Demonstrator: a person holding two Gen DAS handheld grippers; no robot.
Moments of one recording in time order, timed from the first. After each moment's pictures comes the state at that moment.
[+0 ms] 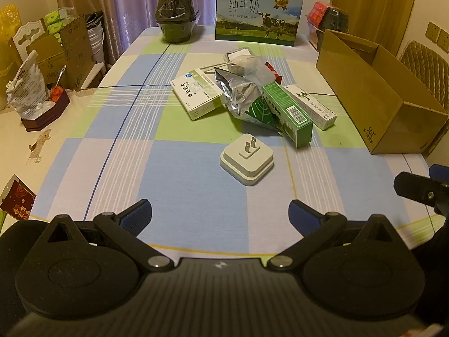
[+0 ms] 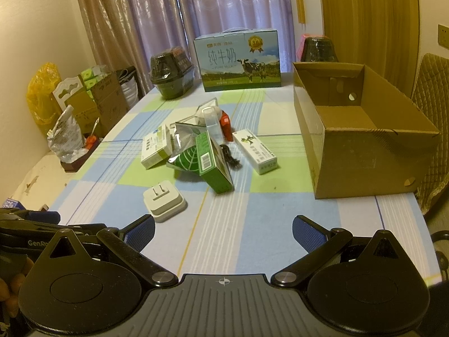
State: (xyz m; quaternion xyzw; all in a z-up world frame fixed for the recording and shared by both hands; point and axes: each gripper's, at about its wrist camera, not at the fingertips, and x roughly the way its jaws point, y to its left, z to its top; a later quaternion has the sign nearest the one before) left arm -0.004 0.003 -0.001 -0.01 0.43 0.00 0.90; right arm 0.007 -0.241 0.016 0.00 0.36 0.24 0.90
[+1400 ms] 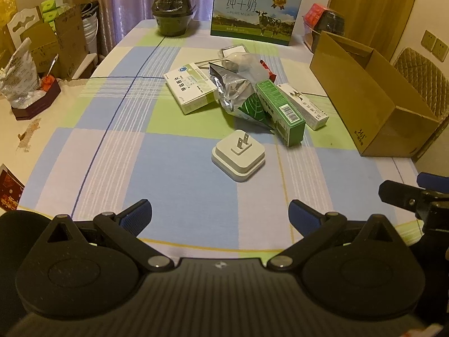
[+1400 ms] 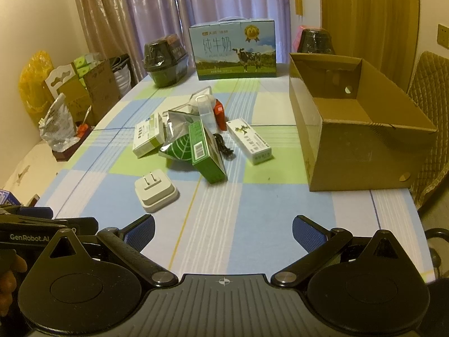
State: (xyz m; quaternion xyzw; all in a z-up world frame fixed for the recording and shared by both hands) left arm -0.006 0.012 -0.004 -0.05 0.44 0.00 0.90; right arm 0.010 -0.236 0.012 -0.02 0.38 0.23 0.90
